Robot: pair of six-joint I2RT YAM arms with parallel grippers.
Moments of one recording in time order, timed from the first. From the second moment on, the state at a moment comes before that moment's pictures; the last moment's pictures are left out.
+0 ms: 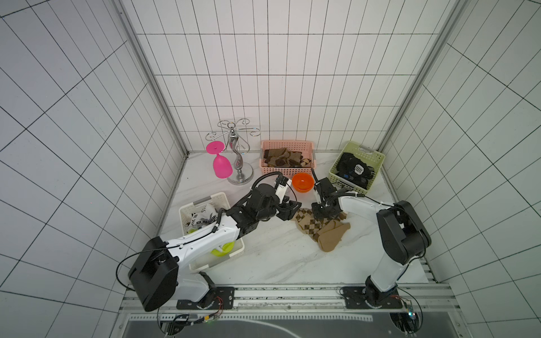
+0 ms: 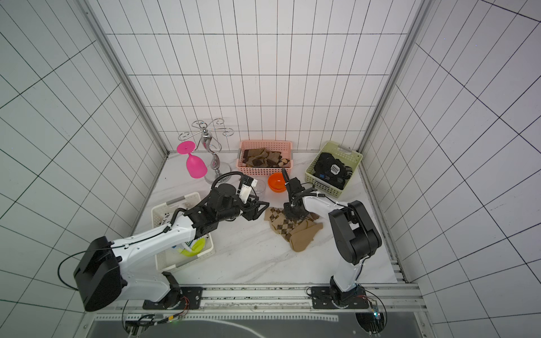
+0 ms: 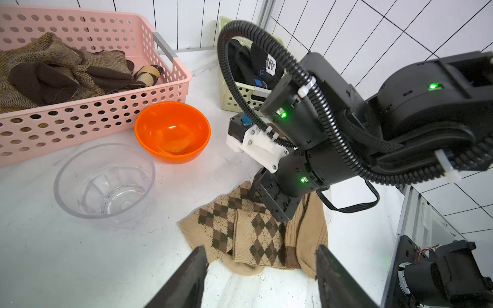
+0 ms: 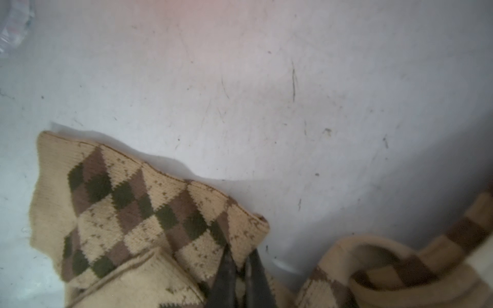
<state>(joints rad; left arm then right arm) -0.78 1.36 0.91 0.00 0.19 -0.32 0.45 1.75 1.05 -0.54 0.00 0.25</state>
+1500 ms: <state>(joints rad) -0.98 1.34 0.87 0.22 -0.09 -0.05 0.45 1.21 1.13 -0.61 -0.55 0.28</state>
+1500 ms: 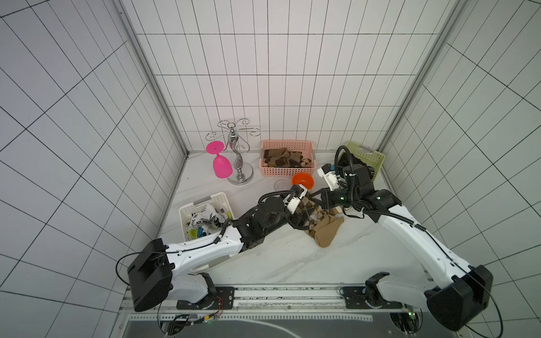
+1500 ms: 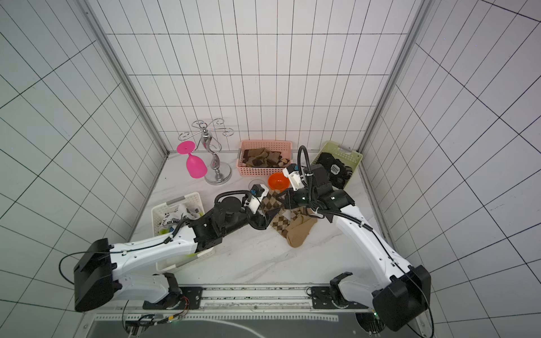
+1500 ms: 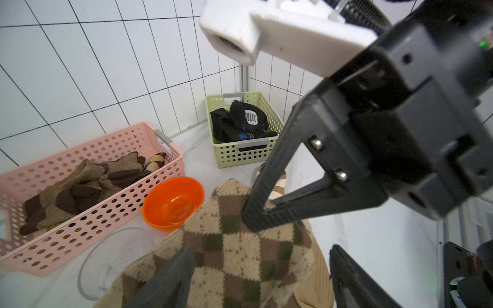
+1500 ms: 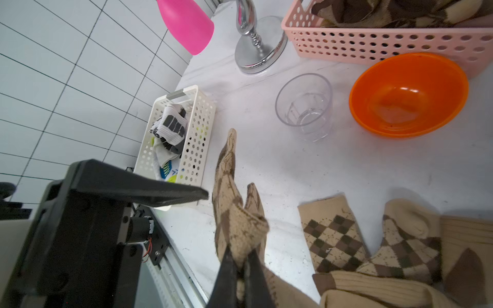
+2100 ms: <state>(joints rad) -0.99 1.40 0.87 0.27 -0.09 -0.03 0.44 1.19 1.14 -0.58 -0.63 0.33</state>
